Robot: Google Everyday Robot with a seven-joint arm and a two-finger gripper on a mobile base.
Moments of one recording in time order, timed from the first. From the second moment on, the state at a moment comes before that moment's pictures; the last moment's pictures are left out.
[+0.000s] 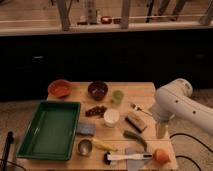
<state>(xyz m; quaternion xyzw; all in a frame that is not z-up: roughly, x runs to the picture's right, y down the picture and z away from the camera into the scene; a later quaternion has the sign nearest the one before) 0.249 0.180 0.697 -0.31 0.00 -0.04 0.95</state>
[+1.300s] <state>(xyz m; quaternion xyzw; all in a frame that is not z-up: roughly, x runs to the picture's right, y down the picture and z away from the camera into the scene) 0.286 0.242 0.699 -0.34 -0.03 -0.02 0.94</state>
